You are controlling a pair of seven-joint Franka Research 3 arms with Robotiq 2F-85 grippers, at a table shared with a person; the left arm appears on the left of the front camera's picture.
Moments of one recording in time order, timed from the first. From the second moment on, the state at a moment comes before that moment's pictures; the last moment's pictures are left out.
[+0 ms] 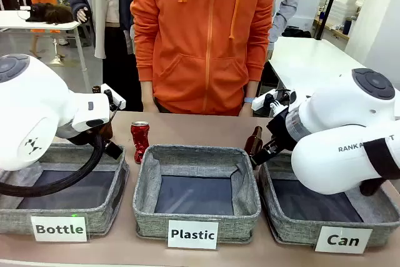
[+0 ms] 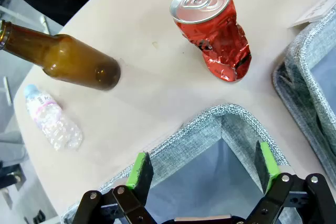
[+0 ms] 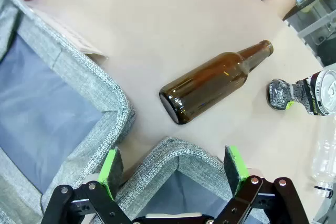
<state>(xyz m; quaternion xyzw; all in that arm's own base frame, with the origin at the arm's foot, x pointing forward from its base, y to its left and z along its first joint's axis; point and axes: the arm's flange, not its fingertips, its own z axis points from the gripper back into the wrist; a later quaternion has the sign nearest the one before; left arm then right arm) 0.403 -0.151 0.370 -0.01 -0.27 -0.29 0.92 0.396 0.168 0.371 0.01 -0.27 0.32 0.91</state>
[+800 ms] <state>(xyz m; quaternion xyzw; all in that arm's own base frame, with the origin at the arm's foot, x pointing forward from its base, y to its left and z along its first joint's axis) 0.403 -0.151 0.370 -0.01 -0.27 -0.29 0.92 0.396 0.168 0.371 0.01 -0.27 0.32 0.91</state>
